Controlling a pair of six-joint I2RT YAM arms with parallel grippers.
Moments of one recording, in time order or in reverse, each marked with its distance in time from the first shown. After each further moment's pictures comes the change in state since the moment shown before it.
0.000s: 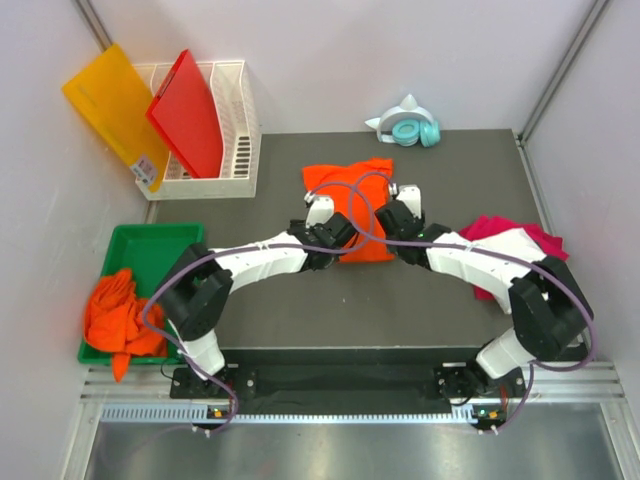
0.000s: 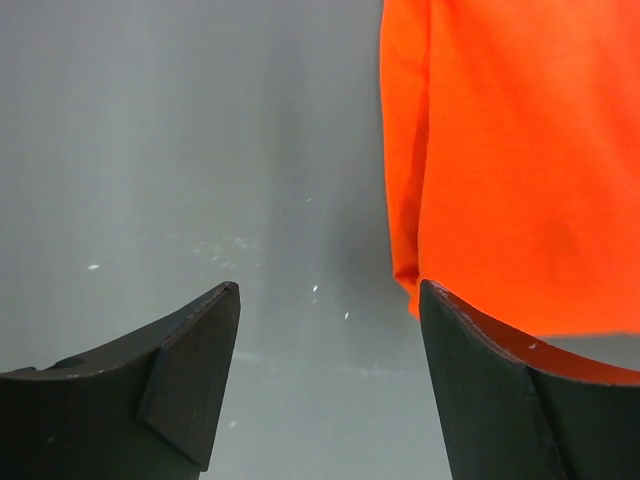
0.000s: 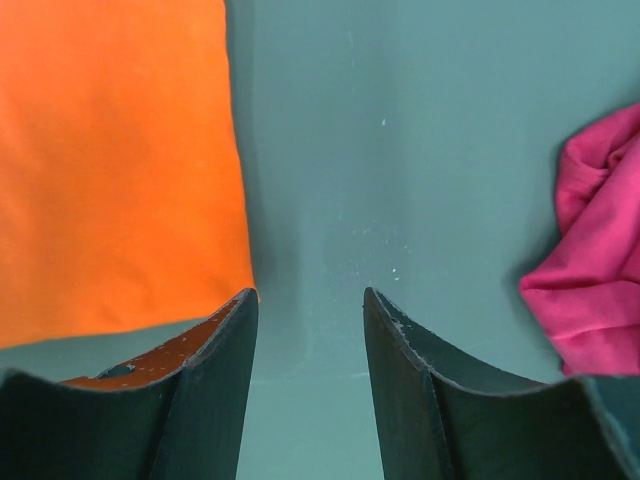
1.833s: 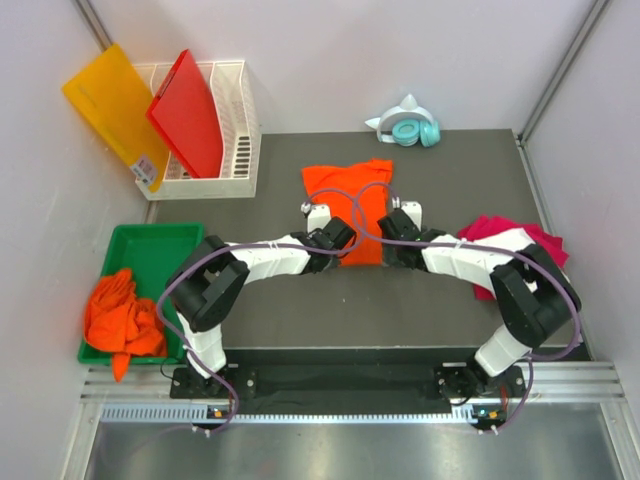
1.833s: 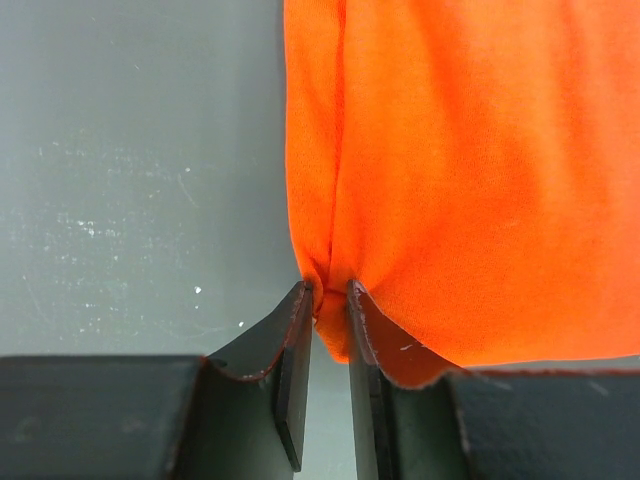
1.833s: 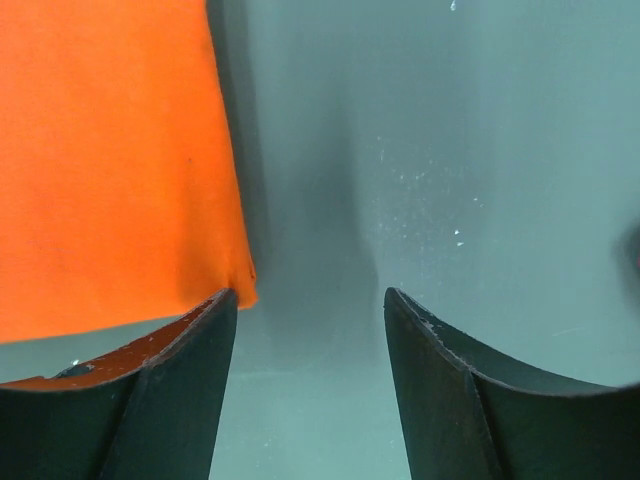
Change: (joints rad) left arm 0.037 0.096 -0.067 0.174 0.226 -0.164; right arm -0.048 0.089 -0.076 0.044 -0.157 0.092
